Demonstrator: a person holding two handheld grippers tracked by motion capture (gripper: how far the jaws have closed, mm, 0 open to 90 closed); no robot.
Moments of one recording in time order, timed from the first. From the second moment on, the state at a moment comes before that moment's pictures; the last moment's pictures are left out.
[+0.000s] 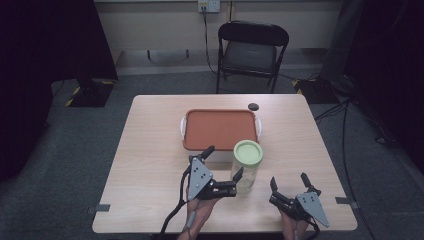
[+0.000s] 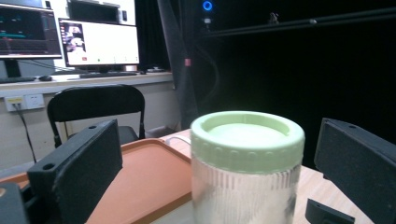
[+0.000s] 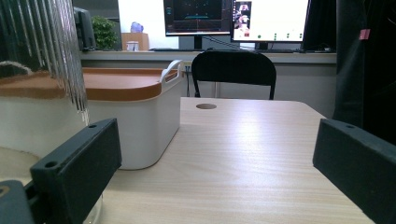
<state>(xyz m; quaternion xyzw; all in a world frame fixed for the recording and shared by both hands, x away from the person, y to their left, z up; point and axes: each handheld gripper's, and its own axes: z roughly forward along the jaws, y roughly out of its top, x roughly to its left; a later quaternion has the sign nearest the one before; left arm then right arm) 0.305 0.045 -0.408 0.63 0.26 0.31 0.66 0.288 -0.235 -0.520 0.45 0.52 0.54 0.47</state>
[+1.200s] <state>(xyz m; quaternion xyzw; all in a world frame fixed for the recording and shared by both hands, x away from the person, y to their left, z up) 0.332 0.003 -0.401 0.65 0.25 0.31 0.65 0.287 -0.235 -0.520 0.46 0.52 0.54 0.48</state>
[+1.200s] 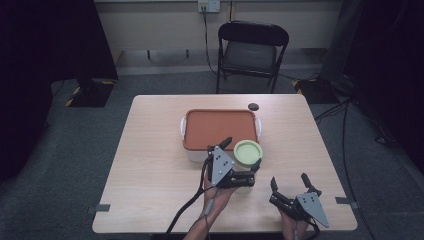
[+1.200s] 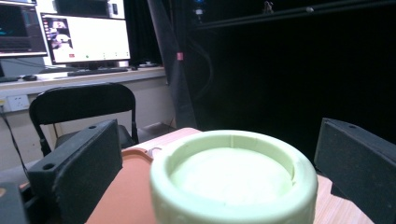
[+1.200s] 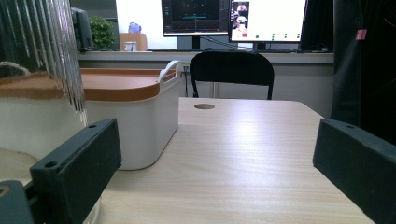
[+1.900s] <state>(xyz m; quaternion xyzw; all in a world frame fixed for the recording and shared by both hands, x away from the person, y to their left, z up) 0.351 -0.014 -0.406 0.64 0.26 0.31 0.65 0.287 -0.235 -0.520 0.45 0.52 0.54 0.48</state>
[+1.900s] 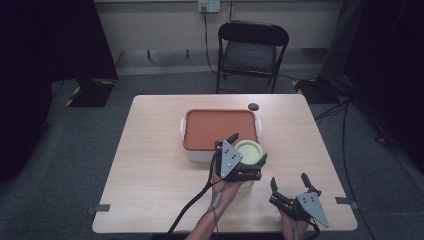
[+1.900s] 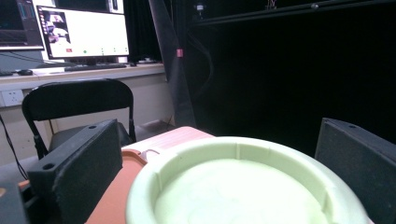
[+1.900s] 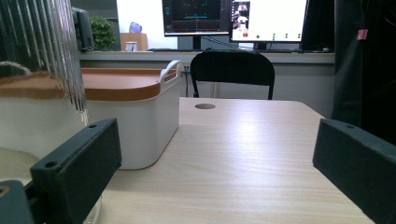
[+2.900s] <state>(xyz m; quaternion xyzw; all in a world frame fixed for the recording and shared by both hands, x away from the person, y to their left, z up) 0.355 -0.025 -0.438 0.65 0.27 0.31 0.64 0.287 -0.235 -0.520 0.45 0.52 0.54 0.47</state>
